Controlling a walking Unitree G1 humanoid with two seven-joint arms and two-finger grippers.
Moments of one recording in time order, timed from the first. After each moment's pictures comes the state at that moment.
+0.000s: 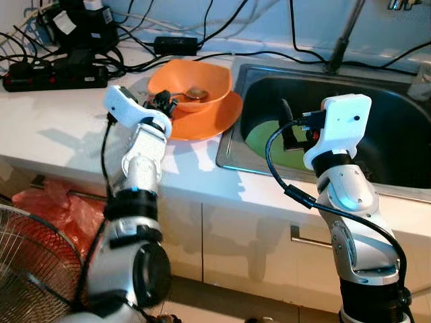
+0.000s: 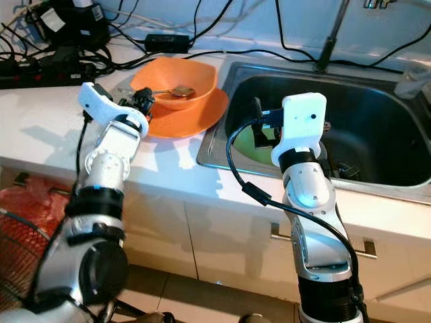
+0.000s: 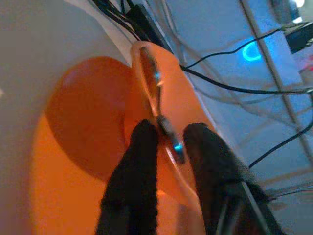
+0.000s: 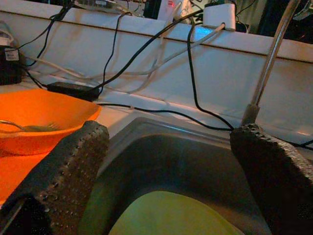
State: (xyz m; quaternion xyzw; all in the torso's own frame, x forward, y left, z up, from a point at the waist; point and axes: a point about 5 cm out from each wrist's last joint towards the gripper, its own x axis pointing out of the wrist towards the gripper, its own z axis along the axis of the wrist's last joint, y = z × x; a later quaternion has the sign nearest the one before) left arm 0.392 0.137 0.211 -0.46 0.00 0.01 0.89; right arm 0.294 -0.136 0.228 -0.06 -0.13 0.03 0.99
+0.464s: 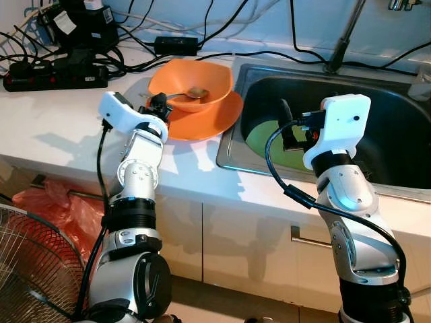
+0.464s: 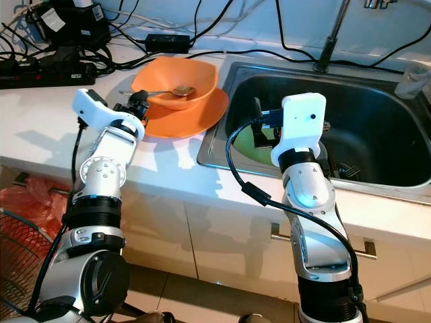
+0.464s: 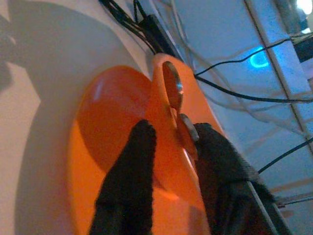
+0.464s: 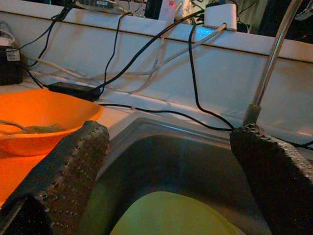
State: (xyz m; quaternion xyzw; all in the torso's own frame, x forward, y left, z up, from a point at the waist) left arm 0.385 0.146 0.208 -0.46 0.00 0.03 0.89; right arm 0.294 -0.135 0.228 -0.06 -0.13 0.03 0.99
